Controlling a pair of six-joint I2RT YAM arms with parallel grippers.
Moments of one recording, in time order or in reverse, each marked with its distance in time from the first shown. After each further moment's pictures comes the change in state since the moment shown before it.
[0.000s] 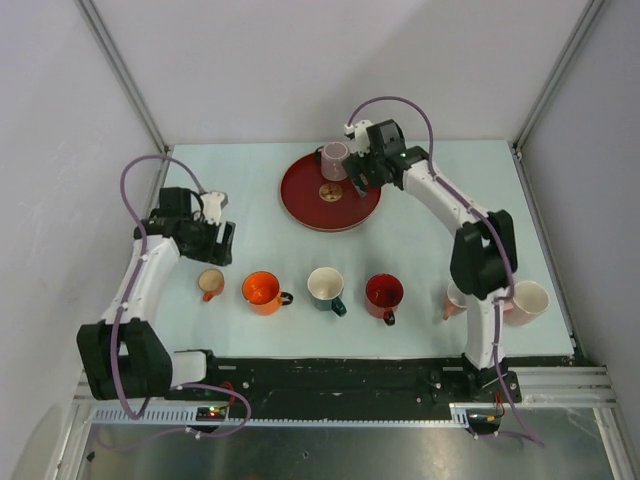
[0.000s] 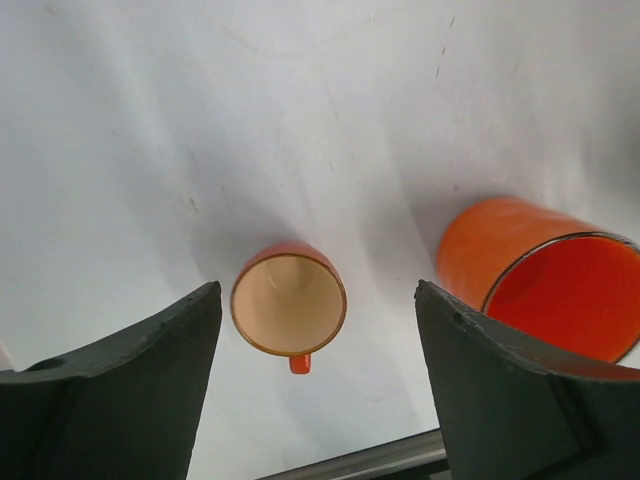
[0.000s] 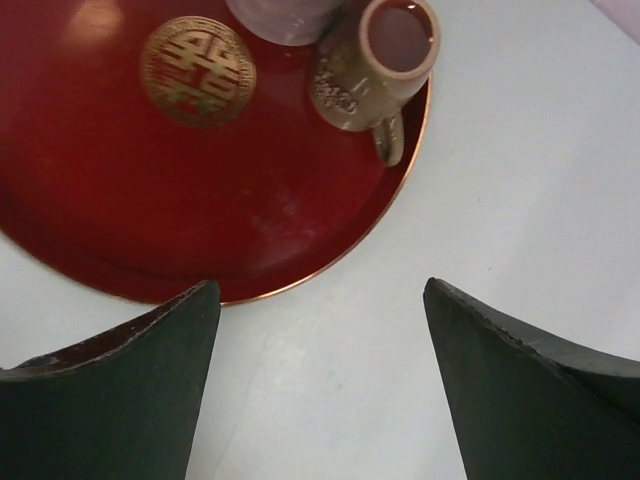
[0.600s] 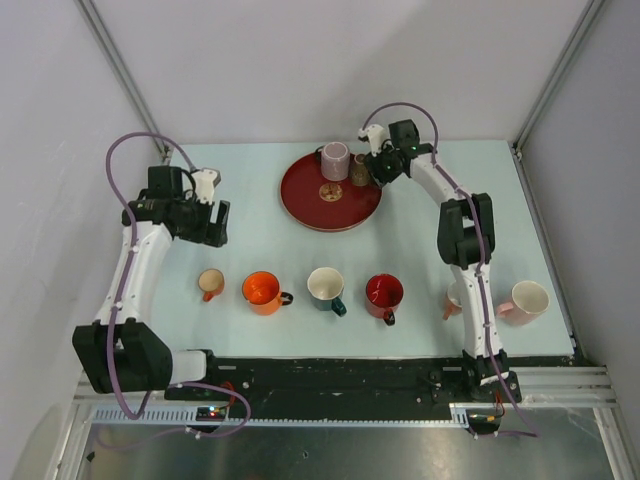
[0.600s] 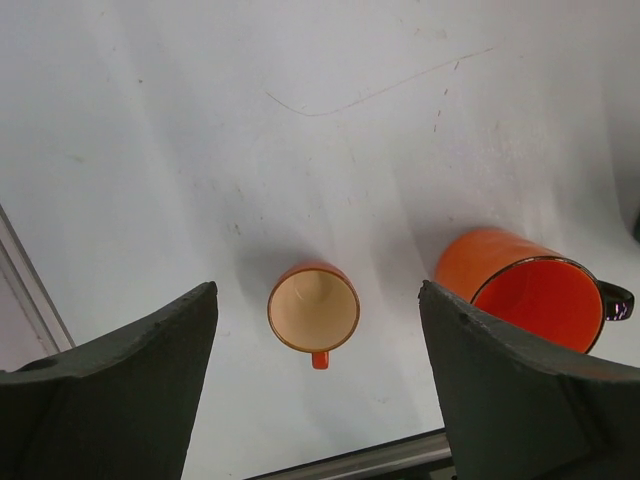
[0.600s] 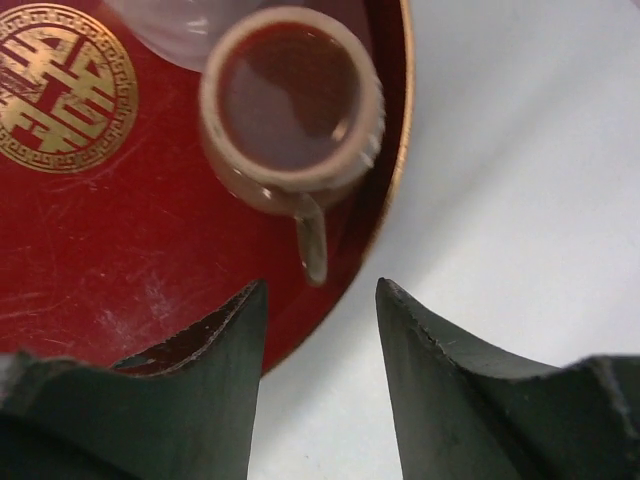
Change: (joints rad) left arm 0.001 0.013 0.229 -0.103 -0.006 -0.012; right arm -0.201 0.438 0.342 0.017 -0.332 -0.233
